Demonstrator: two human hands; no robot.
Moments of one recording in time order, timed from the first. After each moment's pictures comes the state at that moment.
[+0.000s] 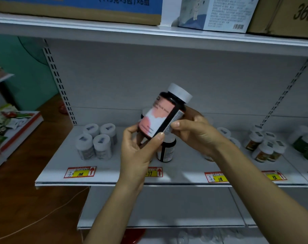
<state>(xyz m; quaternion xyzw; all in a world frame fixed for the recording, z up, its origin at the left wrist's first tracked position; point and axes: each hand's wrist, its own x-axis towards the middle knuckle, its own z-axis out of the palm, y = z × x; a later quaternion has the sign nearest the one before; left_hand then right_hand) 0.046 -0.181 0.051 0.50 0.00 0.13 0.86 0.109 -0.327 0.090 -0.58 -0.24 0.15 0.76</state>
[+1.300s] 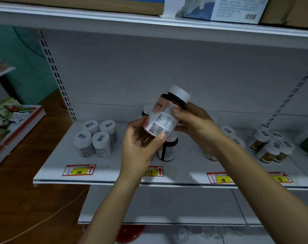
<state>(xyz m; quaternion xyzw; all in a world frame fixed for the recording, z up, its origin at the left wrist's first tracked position) 0.067 -0.179 0.036 0.59 -0.04 0.16 0.79 0.124 -0.327 0.088 -0.69 -0.17 0.07 0.70</state>
